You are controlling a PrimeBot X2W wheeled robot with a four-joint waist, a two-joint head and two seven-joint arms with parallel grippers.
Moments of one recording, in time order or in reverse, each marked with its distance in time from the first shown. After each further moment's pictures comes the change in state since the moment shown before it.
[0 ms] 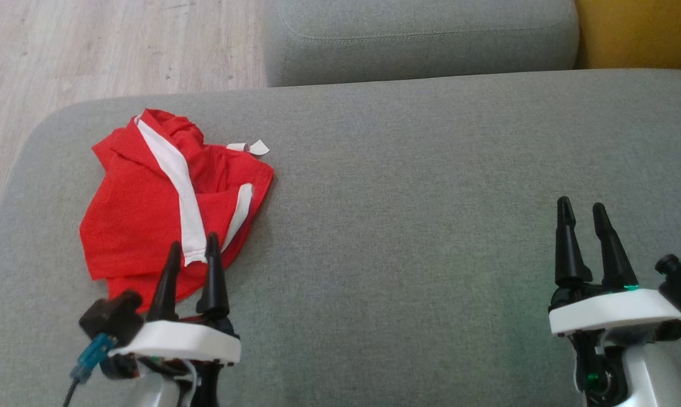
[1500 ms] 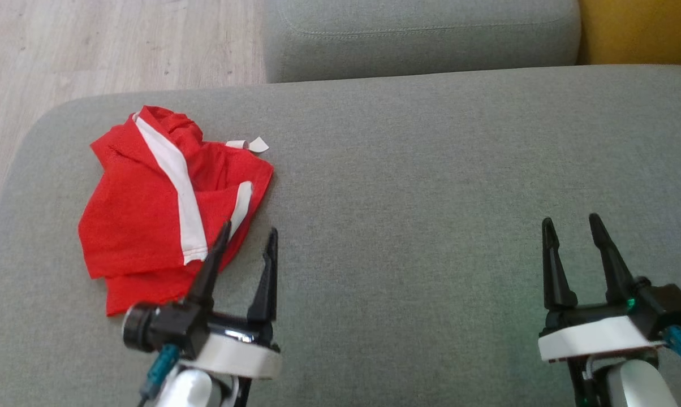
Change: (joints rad) left arm -0.051 0.042 -0.181 -0.016 0.319 0.057 -0.131; right arm 0.050 -0.001 -0.001 0.003 -0.394 0.000 -0.133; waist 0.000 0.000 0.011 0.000
